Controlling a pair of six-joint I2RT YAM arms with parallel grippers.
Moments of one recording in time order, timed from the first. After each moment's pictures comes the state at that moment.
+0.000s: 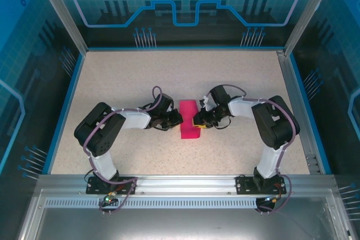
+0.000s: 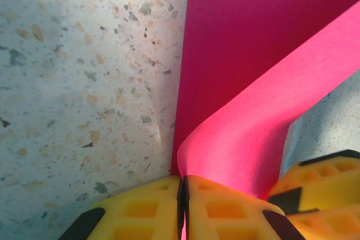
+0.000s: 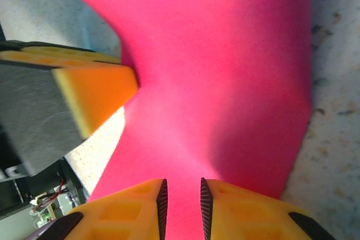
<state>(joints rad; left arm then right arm) -0.56 1.79 0.81 0.05 0.32 -0.97 0.43 1.82 0.94 -0.32 -0.74 0.49</state>
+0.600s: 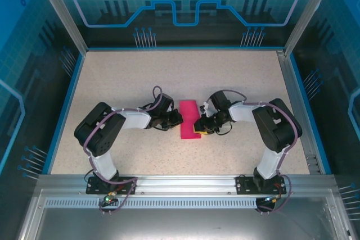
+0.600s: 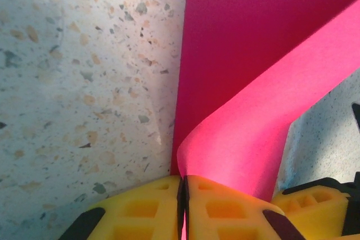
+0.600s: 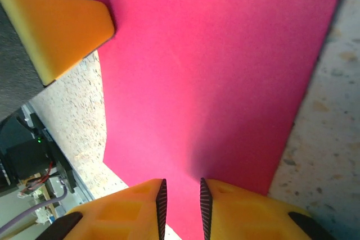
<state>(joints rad) -0.56 1.79 0.81 0.05 0.32 -0.95 0.45 1.79 0.85 -0.31 -0.74 0.48</state>
